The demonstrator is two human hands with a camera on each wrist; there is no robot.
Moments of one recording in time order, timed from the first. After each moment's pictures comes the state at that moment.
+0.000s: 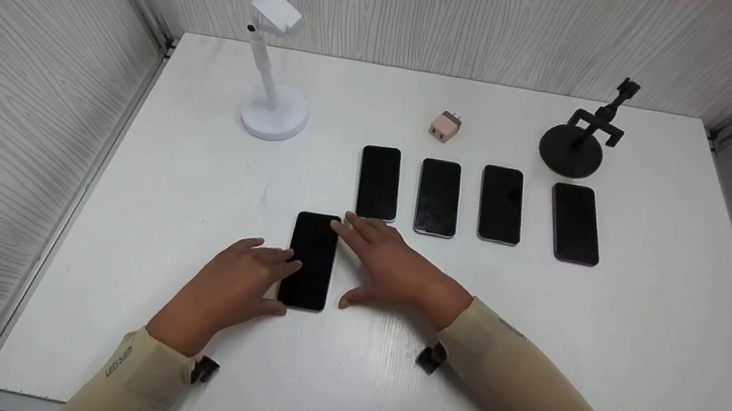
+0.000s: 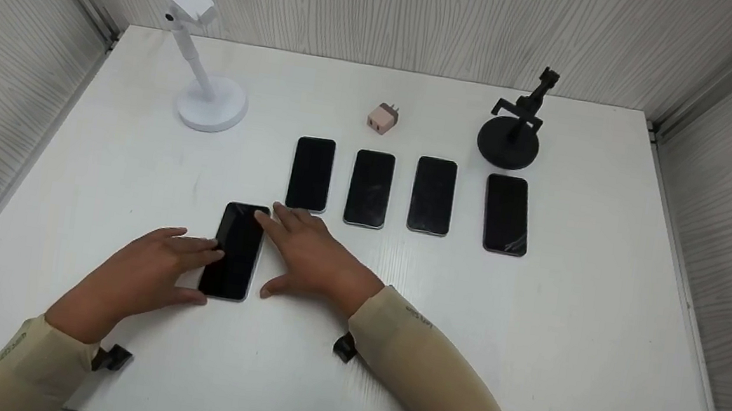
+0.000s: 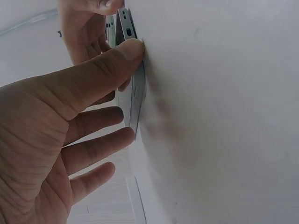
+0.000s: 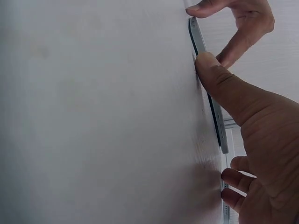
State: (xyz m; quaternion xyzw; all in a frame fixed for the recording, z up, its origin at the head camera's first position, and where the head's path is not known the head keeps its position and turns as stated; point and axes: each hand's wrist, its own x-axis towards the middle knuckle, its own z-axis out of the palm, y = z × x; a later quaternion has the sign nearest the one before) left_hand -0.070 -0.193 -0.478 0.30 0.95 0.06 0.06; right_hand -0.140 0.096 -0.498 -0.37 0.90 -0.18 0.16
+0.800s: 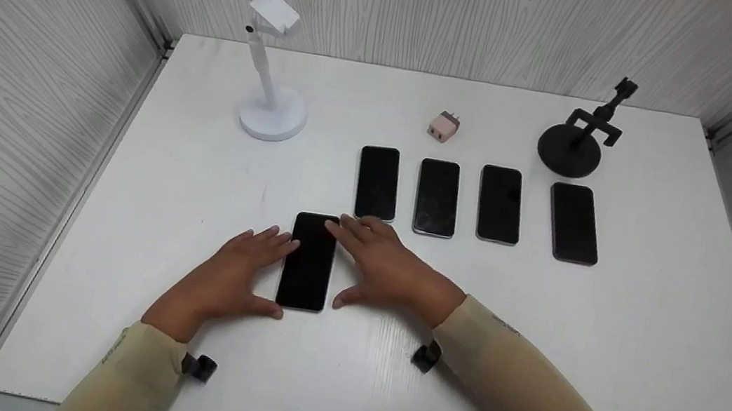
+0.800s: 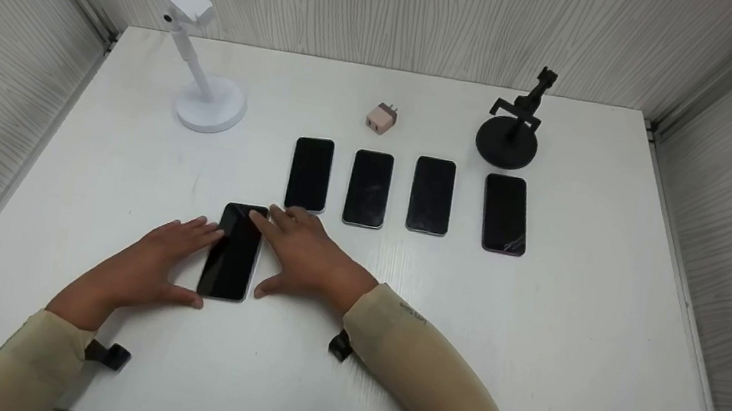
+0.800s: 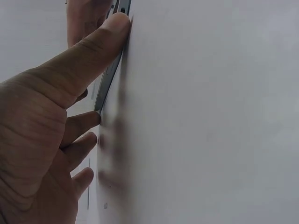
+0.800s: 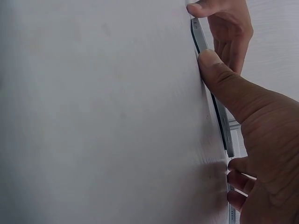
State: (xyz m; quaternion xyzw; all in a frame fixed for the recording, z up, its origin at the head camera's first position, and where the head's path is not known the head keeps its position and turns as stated) left_hand -0.087 -0.220 -0.508 0.23 0.93 0.24 0.15; right_hand -0.142 0.090 -0.503 -0.37 0.90 -0.17 0.15
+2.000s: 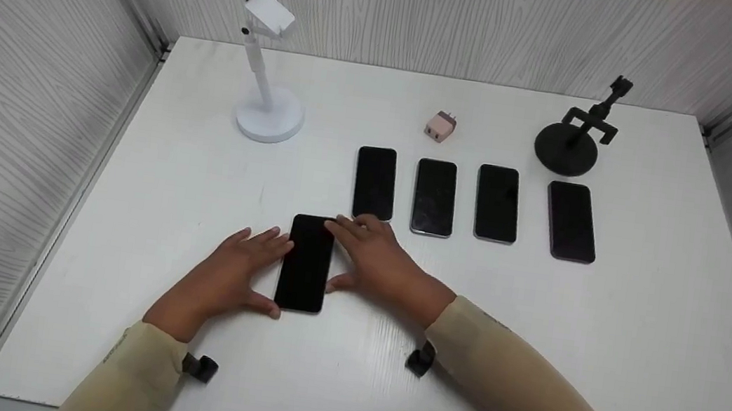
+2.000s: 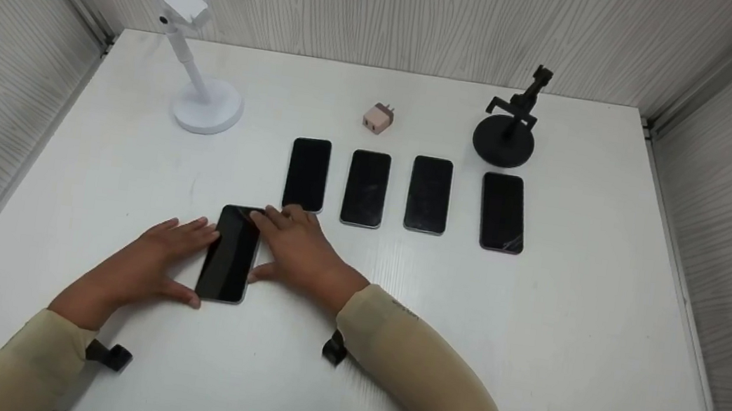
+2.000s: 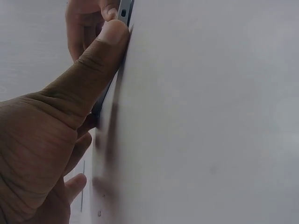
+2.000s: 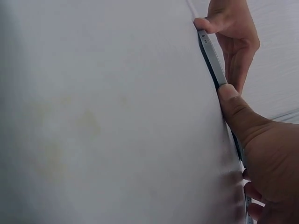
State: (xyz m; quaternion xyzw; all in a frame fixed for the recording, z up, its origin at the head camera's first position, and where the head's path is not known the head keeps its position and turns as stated) left_hand -0.093 -0.218 -0.508 0.24 0.94 0.22 0.13; right_hand -0.146 0.077 -0.513 -0.34 0.92 -0.17 0.09
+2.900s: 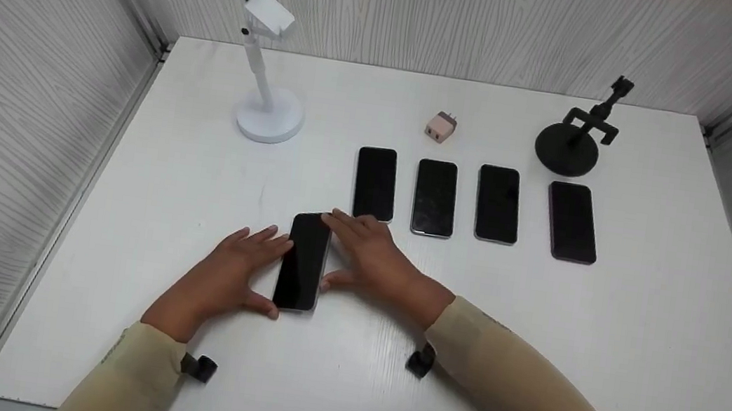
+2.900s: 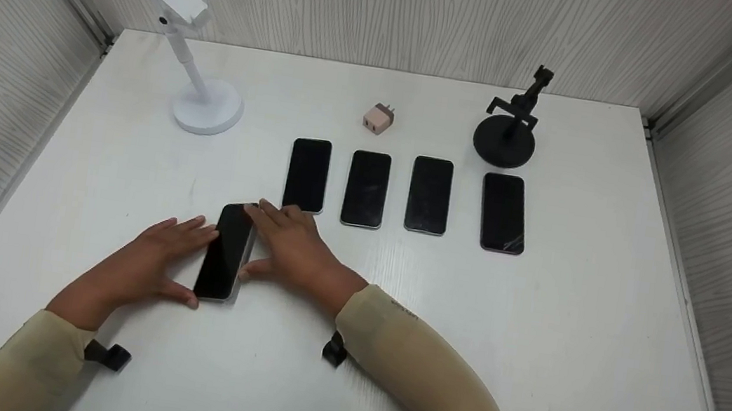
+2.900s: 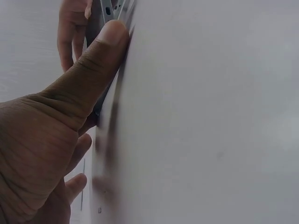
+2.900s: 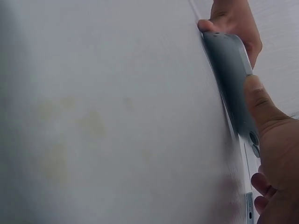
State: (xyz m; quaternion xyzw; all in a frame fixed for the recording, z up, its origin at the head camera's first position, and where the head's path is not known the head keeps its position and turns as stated) left_hand -0.094 -0.221 -0.509 0.23 0.94 0.23 0.12; right_hand -0.146 0.075 -0.510 -0.34 0.90 -0.26 0.09
